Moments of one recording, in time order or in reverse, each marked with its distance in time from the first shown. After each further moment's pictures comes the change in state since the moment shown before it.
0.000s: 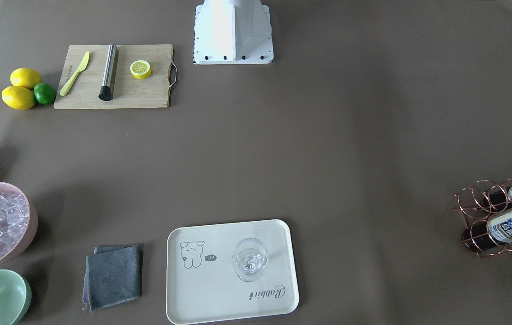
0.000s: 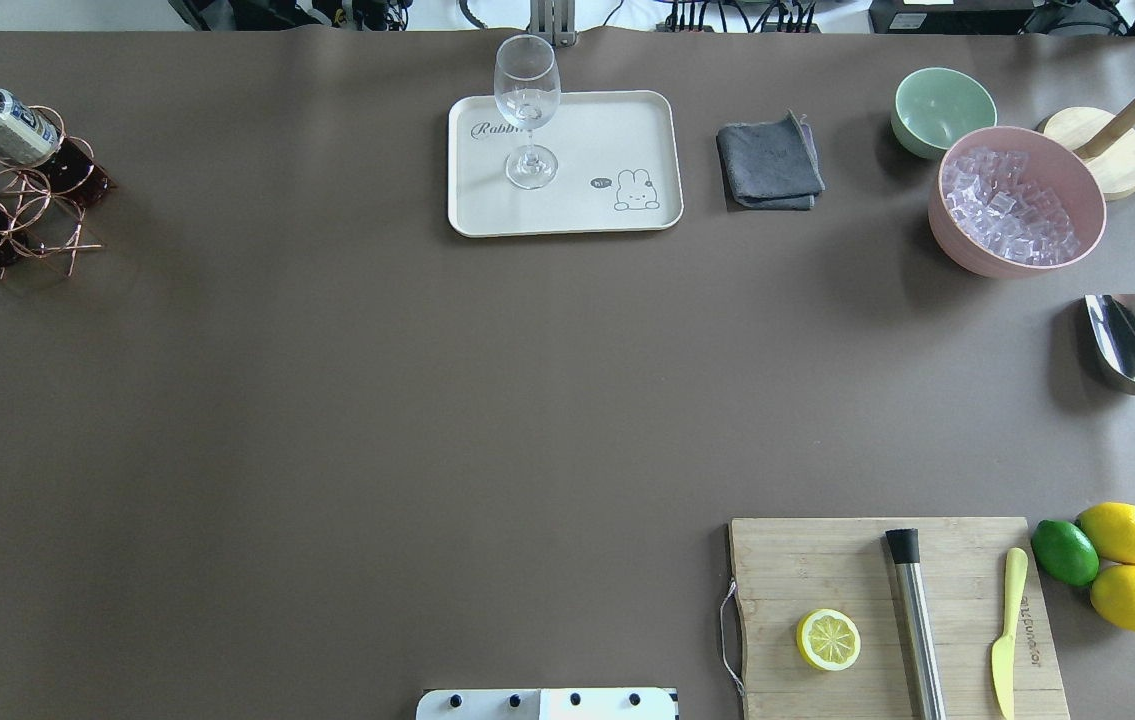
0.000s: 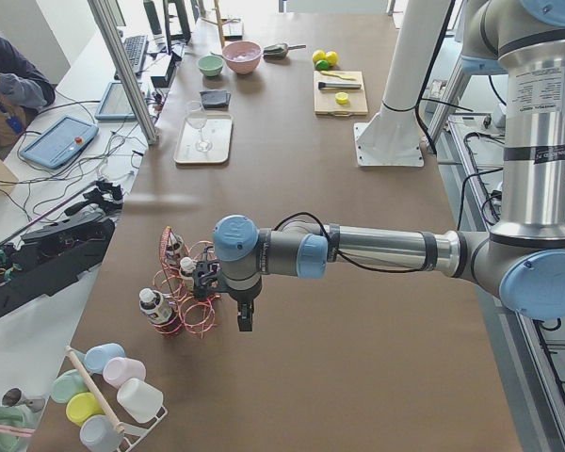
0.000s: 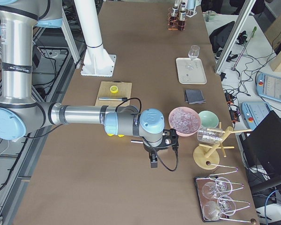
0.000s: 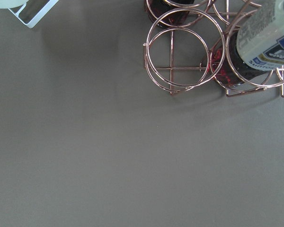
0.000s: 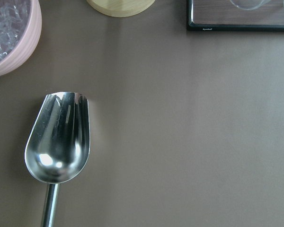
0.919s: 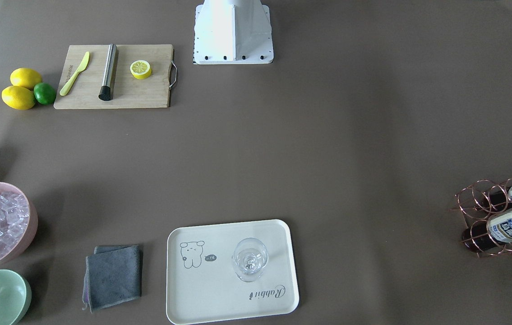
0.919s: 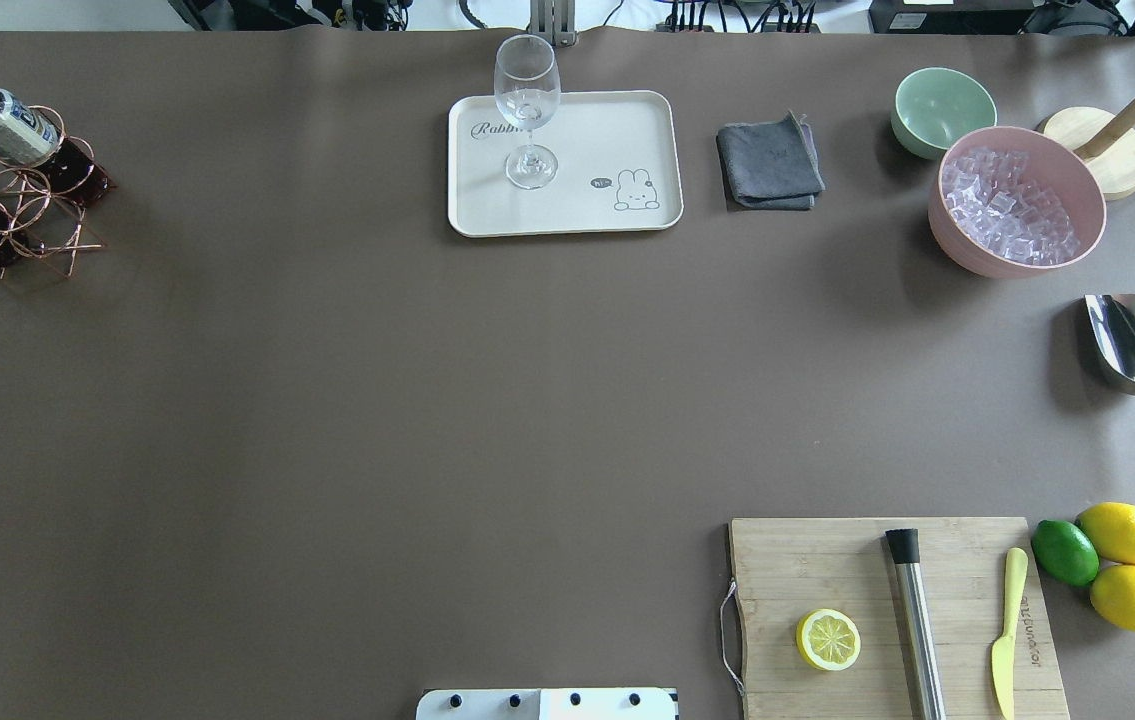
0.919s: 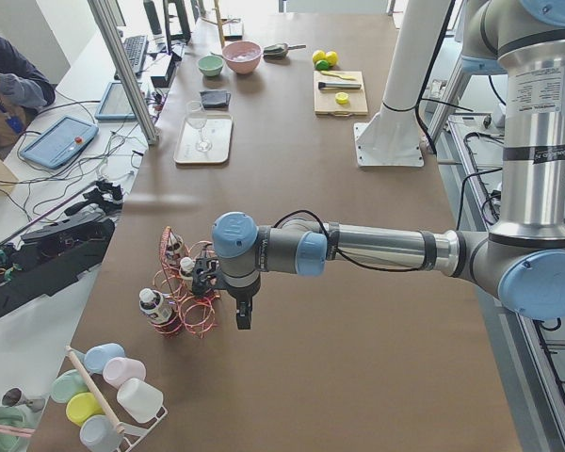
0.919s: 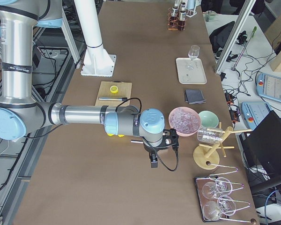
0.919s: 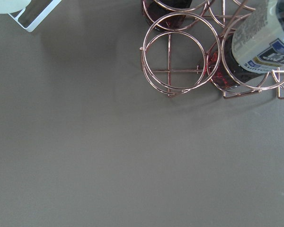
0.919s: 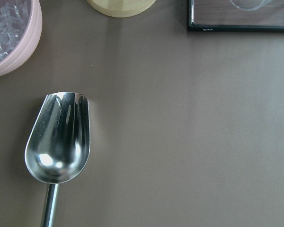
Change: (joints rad) left arm 0.001 -0.005 -0.007 0.002 0.005 -0.002; right arm 0.000 0.001 -0.001 0.000 0.000 -0.002
